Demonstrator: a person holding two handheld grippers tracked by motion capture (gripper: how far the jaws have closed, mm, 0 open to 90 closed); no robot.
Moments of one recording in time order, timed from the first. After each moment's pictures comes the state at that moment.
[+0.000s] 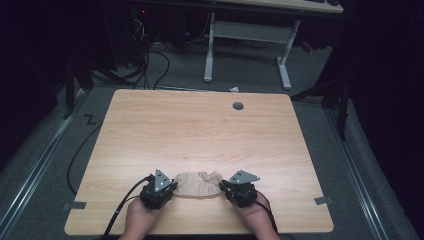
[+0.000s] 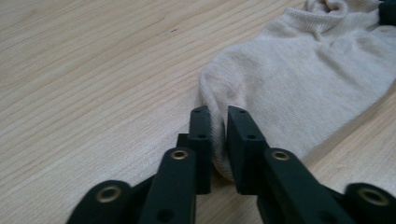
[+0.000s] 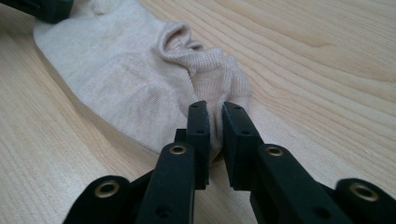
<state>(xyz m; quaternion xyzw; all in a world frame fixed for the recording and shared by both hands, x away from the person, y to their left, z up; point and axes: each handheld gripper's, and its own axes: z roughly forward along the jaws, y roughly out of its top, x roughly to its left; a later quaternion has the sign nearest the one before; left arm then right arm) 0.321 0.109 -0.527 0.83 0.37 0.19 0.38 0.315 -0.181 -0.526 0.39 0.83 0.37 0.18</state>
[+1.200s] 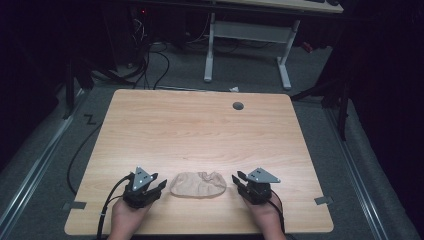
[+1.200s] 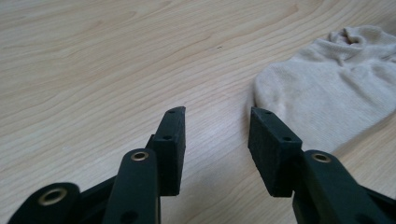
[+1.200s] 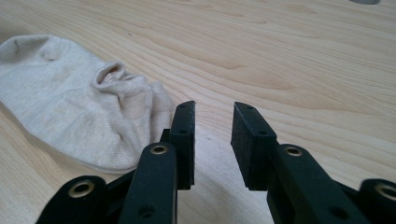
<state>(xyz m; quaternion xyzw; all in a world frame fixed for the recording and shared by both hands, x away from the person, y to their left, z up) 0.319 0.153 -0.516 0.79 0.40 0.20 0.41 0.311 -0.219 -0.516 0.44 0.77 0.41 0.24</state>
